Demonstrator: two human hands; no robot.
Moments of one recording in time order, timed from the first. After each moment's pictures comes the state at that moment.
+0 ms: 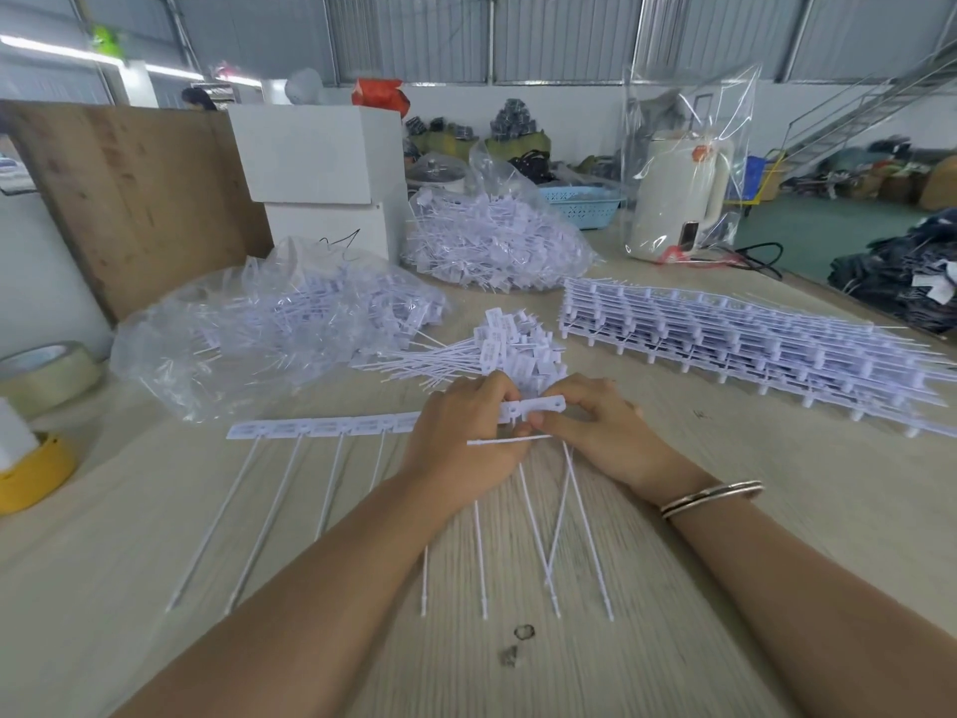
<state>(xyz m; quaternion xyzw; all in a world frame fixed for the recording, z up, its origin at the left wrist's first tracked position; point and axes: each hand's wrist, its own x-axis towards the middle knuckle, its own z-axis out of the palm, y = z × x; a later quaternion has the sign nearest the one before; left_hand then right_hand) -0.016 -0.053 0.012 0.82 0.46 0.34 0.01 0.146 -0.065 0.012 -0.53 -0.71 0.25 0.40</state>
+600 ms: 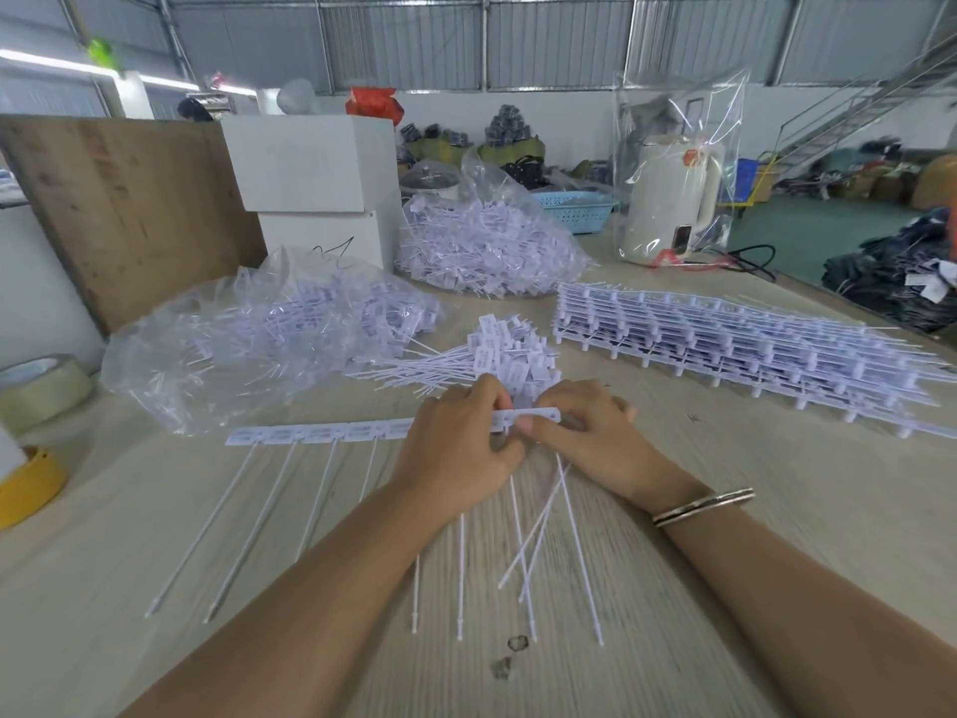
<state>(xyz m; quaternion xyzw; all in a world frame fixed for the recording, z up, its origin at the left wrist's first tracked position) -0.020 -0.058 0.016 0.83 0.44 0.33 0.04 0.146 -0.068 0.013 -0.54 -0.72 0.19 0.38</state>
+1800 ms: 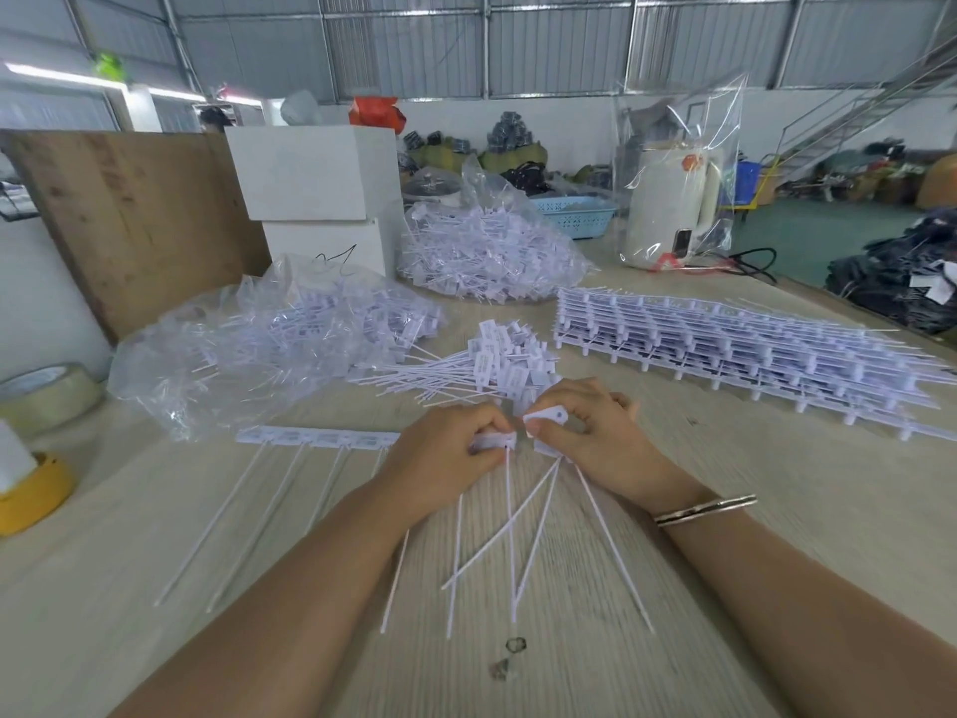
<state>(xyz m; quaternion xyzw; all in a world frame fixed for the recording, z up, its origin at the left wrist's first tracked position) -0.039 -0.037 0.001 0.84 0.41 0.30 0.17 0.145 -0.072 0.018 -0.55 -0.73 0.12 0.39</state>
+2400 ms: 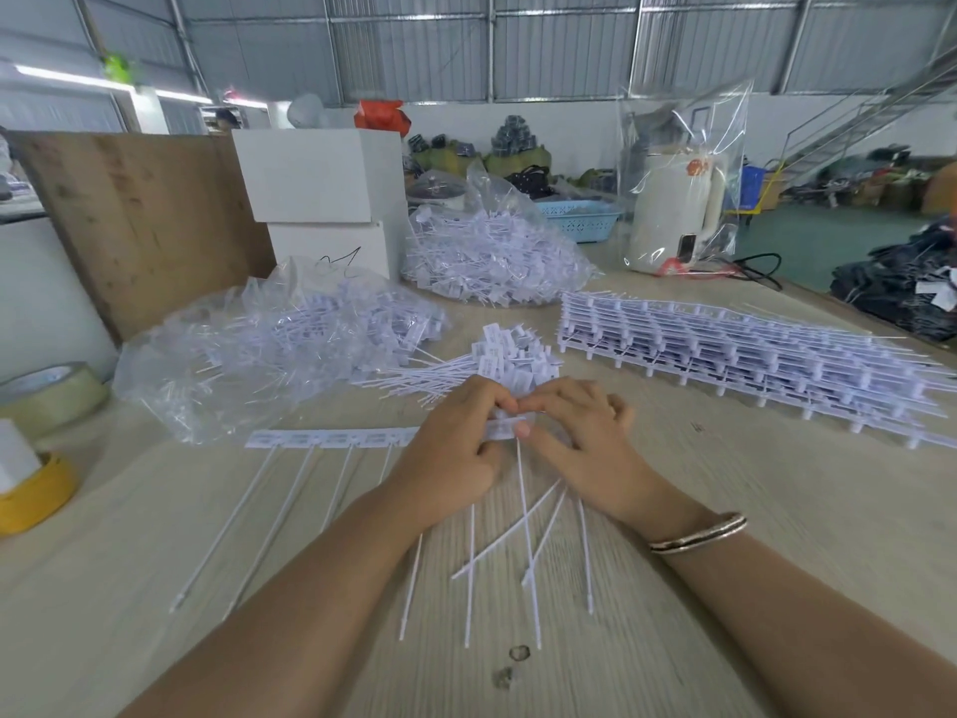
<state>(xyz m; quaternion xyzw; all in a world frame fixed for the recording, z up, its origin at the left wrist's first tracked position) -0.032 -0.044 0.007 0.84 0.38 0.36 0.15 0.133 -0.073 0.011 -0.54 -0.74 0.02 0.39</state>
